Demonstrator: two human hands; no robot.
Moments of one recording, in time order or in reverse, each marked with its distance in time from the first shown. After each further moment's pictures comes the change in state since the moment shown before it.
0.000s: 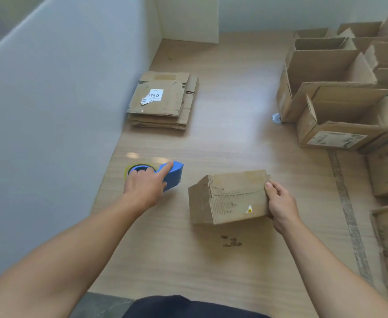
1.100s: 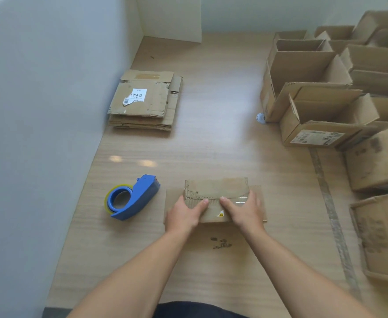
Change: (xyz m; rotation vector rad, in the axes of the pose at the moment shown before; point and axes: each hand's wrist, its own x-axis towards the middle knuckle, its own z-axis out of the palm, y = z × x) left_hand -0.022 0.122 0.045 -1.103 -0.146 -0.397; right_hand -0.037 0.006 0.039 -0.568 0.038 0.038
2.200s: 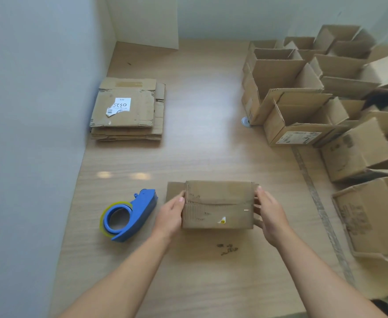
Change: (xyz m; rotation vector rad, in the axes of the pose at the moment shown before) left_hand 0.036 -0.025 -0.048 -0.502 -0.307 0.130; right_hand -0.030 -0.030 -0.036 0.563 0.078 0.123
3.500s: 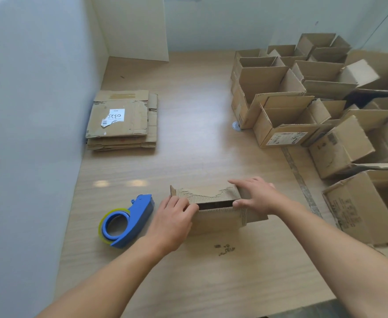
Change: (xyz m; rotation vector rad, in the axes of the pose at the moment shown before) left_hand -0.010 0.014 -0.009 1.314 0.023 1.071; right_hand 0.022 -0.057 -0.019 -1.348 -0.377 -0.439
